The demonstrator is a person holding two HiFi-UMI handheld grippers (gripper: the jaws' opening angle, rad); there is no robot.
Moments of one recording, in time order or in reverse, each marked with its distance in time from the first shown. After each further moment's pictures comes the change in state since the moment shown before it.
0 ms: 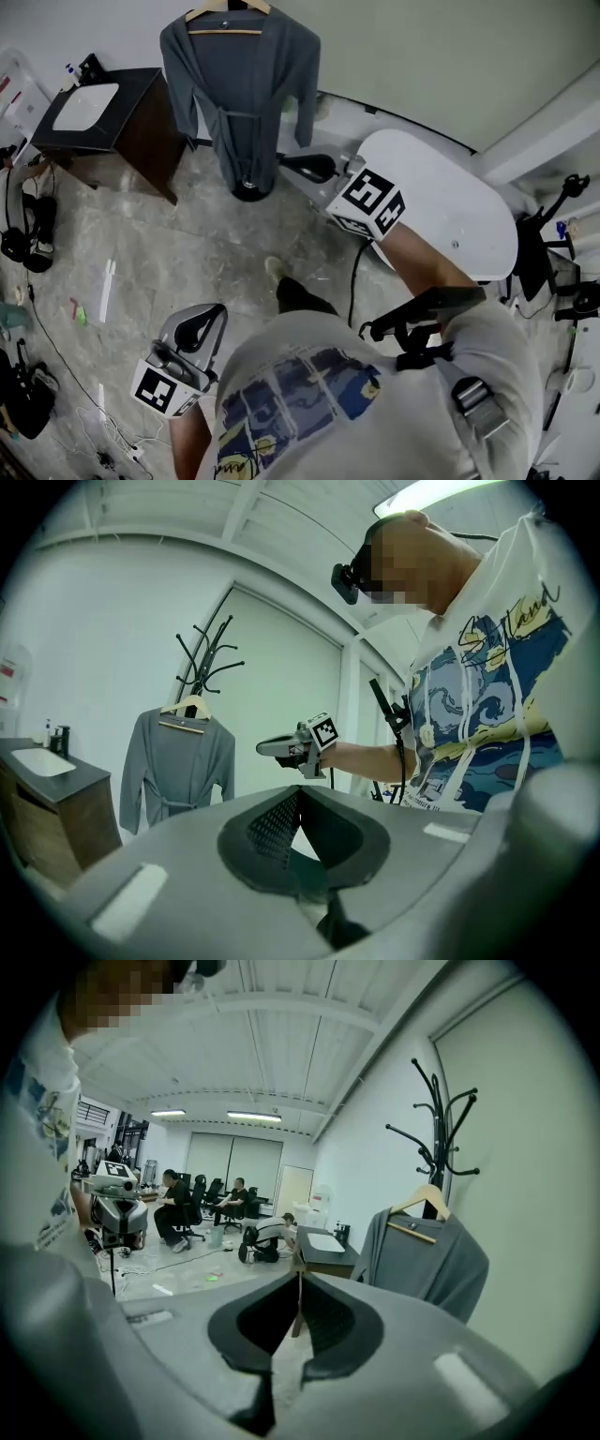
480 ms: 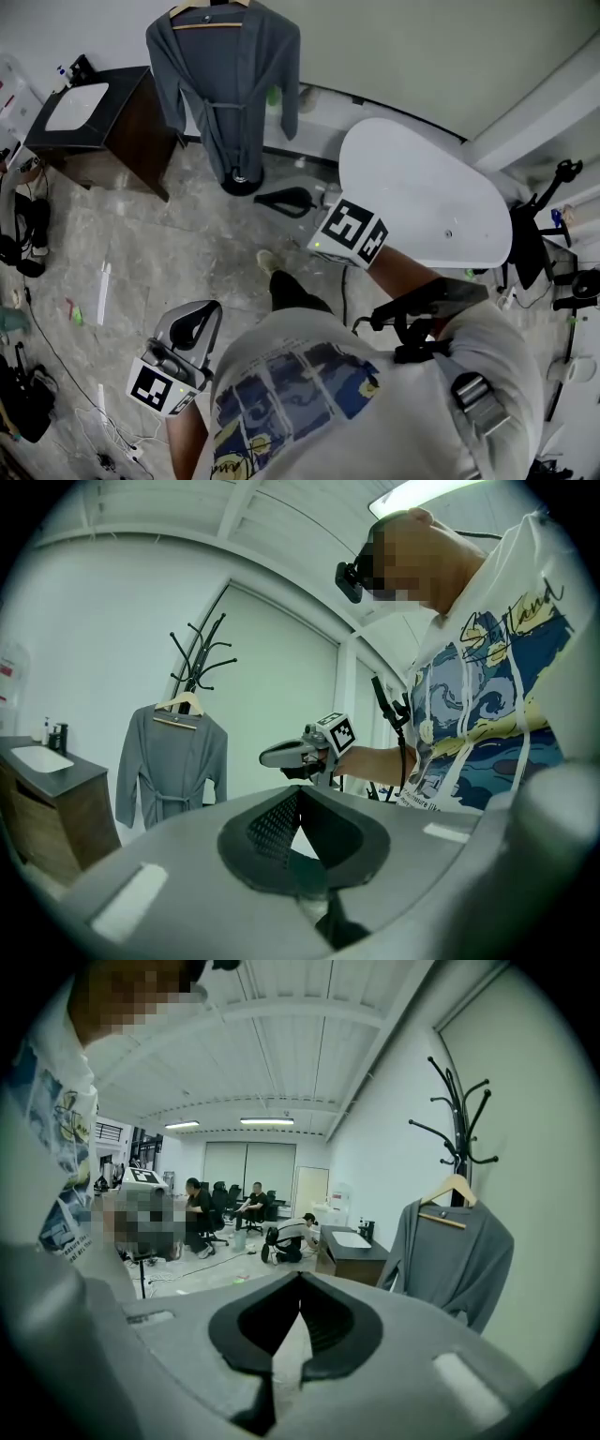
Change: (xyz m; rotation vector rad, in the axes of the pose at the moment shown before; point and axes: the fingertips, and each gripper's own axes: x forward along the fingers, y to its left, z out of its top) left arm -0.005 -0.035 -0.012 0.003 0.016 -0.010; right arm -0.026 0.095 -0.013 0.034 -0.007 0.120
